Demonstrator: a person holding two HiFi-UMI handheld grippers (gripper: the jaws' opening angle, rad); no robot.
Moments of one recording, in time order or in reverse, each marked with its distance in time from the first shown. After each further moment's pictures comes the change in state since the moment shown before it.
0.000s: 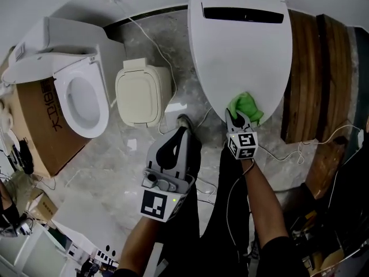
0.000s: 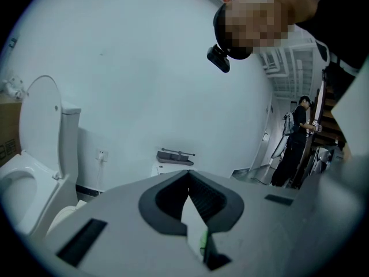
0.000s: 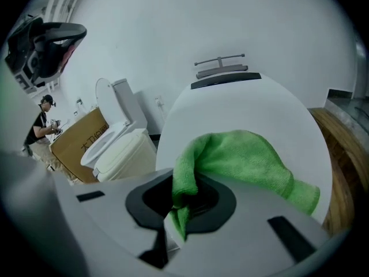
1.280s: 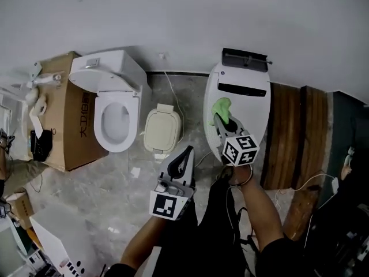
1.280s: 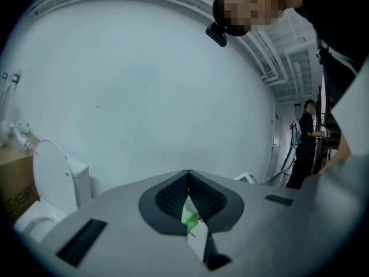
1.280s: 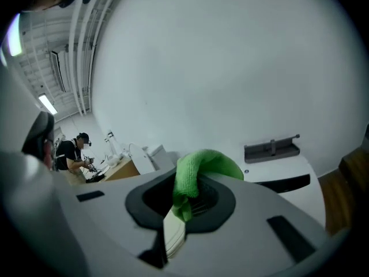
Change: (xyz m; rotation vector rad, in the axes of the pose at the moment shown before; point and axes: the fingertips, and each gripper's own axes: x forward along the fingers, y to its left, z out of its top) left arm -0.075 -0.035 0.209 0.064 -0.151 0.105; right arm -0.116 0.155 0.371 -0.057 -0.231 0.274
